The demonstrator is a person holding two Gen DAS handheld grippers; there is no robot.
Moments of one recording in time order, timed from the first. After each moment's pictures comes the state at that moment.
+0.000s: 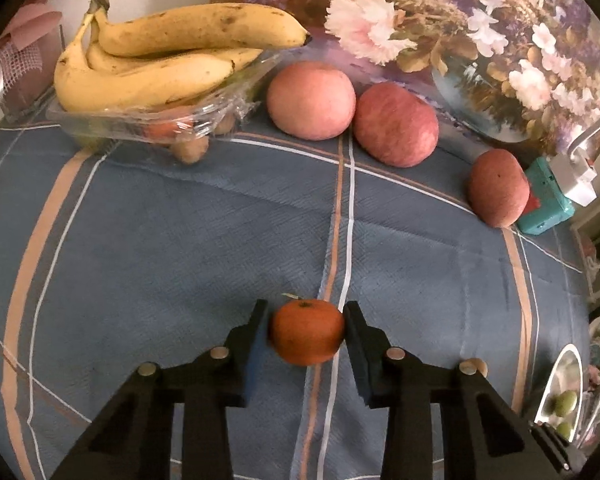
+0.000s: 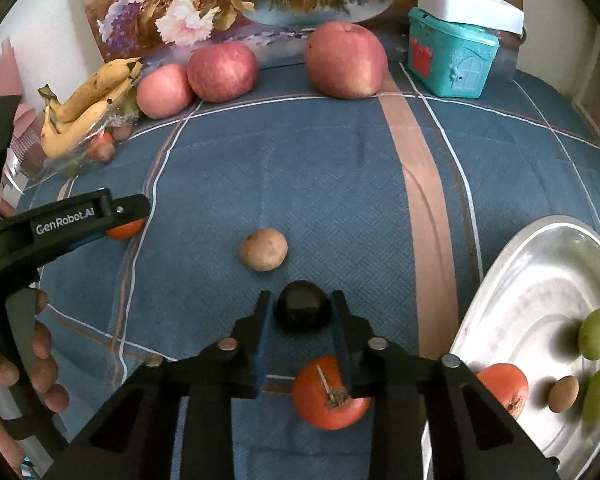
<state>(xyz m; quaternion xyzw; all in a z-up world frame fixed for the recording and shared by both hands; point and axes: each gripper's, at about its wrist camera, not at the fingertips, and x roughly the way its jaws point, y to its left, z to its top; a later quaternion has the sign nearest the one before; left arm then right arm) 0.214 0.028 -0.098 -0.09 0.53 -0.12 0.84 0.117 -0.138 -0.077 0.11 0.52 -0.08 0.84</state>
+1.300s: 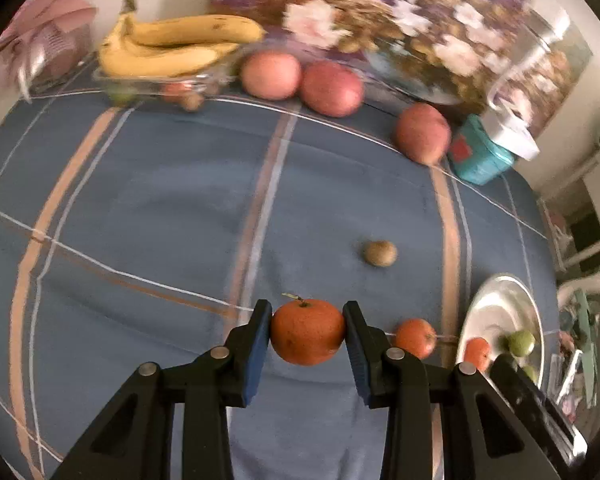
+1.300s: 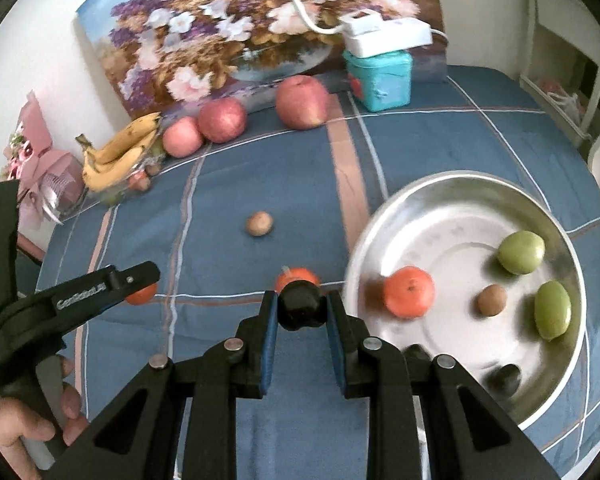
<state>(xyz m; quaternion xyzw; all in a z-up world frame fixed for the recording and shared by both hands) 0.109 -0.002 -0.040 -0.10 0.55 -0.13 0.82 0.011 -0.164 -0.009 0.17 0.48 -0.10 0.86</state>
